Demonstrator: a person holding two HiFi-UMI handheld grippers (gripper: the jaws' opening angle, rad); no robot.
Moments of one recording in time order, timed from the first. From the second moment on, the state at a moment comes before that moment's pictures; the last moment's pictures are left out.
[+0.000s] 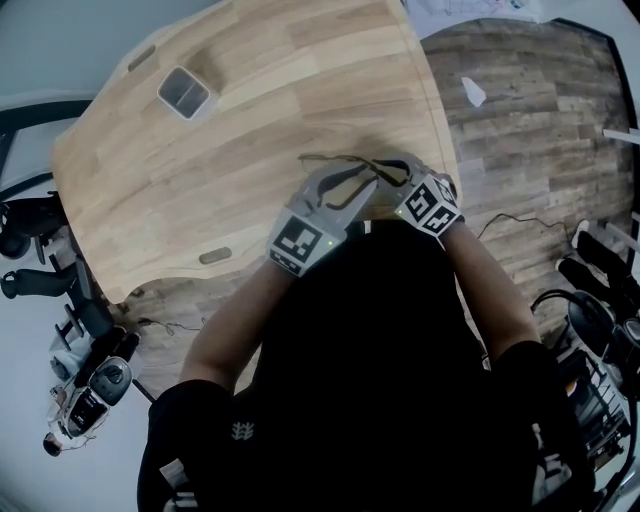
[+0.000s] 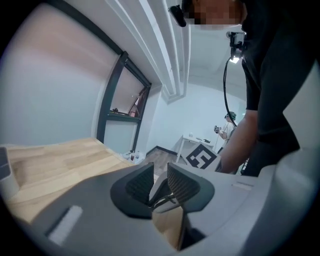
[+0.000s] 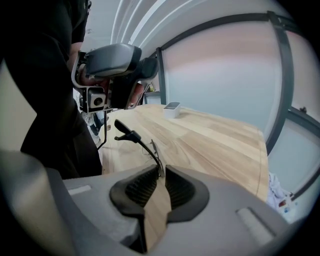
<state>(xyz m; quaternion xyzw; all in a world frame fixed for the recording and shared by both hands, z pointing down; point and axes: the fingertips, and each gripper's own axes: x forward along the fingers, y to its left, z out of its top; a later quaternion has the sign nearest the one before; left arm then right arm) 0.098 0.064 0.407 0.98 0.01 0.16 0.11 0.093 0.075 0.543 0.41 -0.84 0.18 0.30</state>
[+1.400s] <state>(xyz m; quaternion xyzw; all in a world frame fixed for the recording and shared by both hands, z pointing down) 0.060 -0.013 0.568 0.93 -0.01 0.37 0.06 0.143 0.047 0.549 0.52 -0.79 0.17 0.27</state>
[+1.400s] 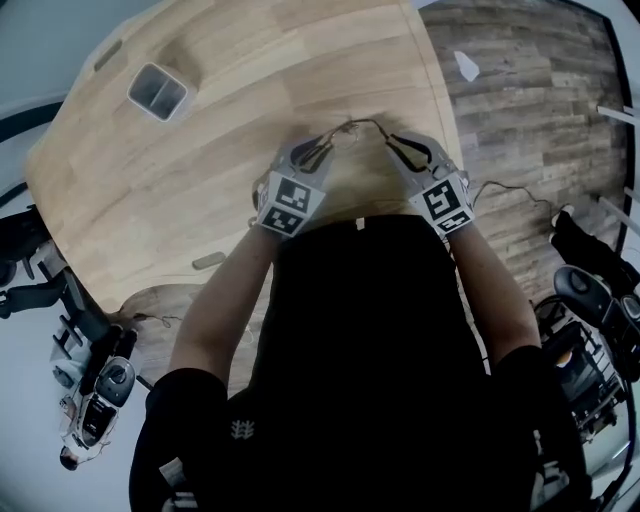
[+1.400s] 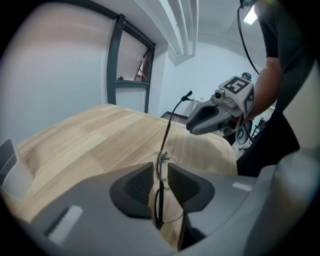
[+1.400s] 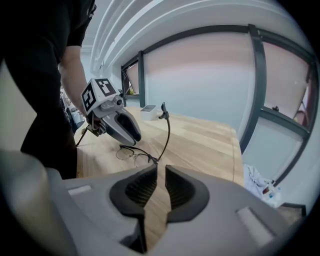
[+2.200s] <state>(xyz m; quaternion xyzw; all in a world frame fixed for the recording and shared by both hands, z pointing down) 0.060 0.006 0.576 0.93 0.00 0.37 0.05 0.118 0.067 0.530 0.53 -0.79 0.18 0.25</state>
